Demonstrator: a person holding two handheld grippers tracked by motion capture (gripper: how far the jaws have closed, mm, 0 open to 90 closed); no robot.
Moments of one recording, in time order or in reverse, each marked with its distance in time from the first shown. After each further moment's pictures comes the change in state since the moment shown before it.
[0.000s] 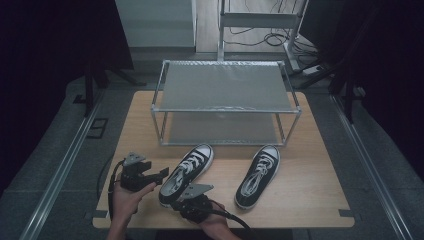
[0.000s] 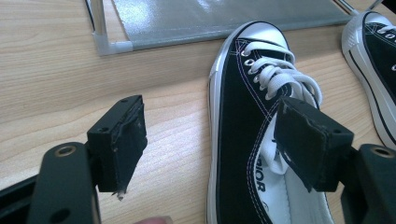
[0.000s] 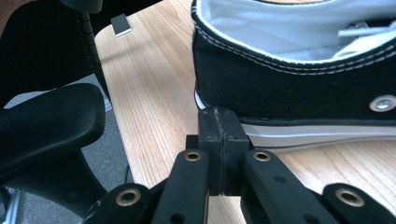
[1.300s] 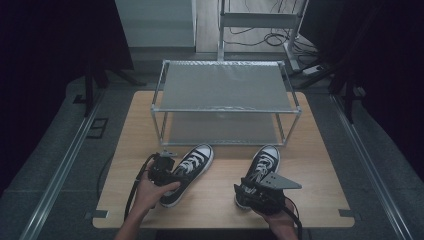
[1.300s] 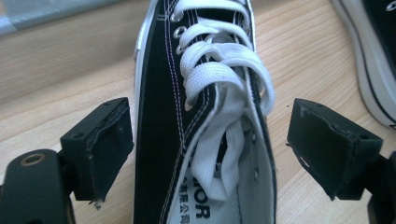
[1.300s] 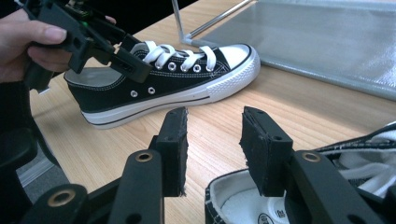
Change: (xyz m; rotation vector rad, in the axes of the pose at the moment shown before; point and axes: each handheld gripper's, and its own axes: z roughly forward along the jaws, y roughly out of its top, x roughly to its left) left arm -0.044 0.022 0.058 0.263 -0.063 0.112; right arm -0.059 -0.032 -0.176 -0.215 -0.306 0.141
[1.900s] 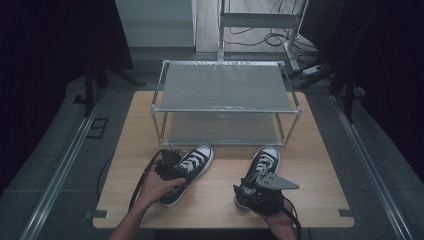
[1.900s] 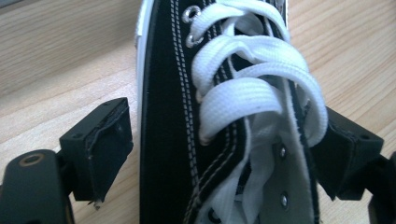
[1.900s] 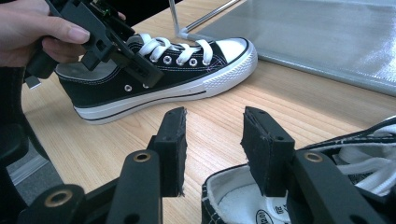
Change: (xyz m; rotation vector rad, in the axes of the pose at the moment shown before) left arm -0.001 0.018 0.023 0.161 0.041 0.024; right arm 0.001 -0.003 0.004 0.015 -0.019 -0.008
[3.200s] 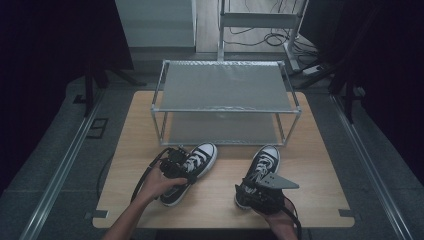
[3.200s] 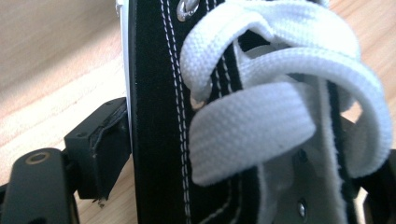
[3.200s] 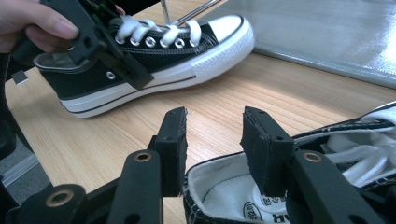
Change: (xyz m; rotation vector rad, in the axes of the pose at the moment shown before) left arm -0.003 0.010 0.001 0.083 -0.056 0.090; right arm -0.007 -0.005 0.002 0.013 -0.021 0.007
